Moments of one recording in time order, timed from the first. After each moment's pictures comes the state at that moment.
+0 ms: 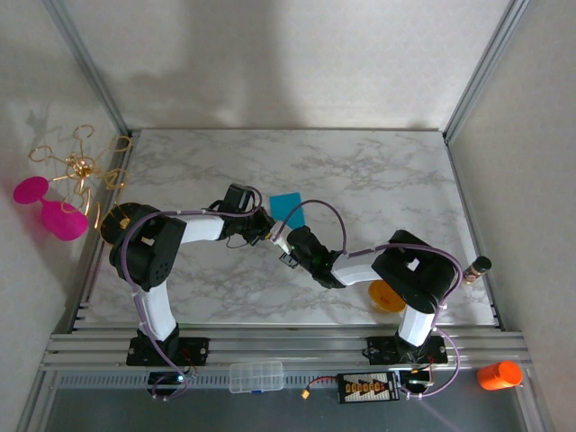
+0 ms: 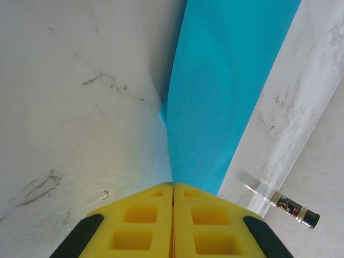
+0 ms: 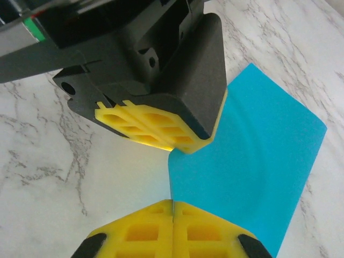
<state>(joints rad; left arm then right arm) -0.42 1.87 0.95 0.03 0.51 -1.12 0.95 1.77 0.70 0.47 0.26 -0.25</state>
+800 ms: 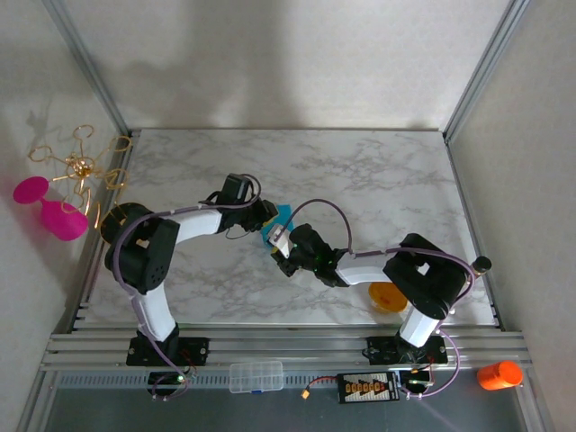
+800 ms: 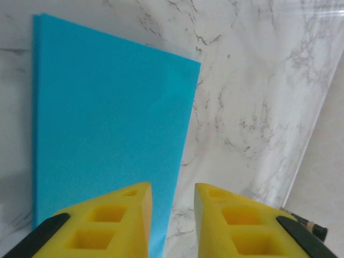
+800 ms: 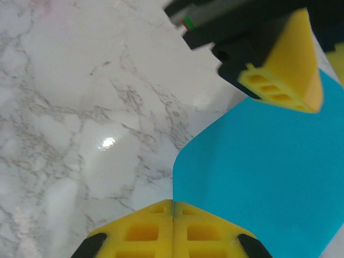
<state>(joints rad) -0.41 1.86 1.04 -0.03 0.43 -1.02 0.93 1.70 0.70 0.38 -0.07 -0.10</state>
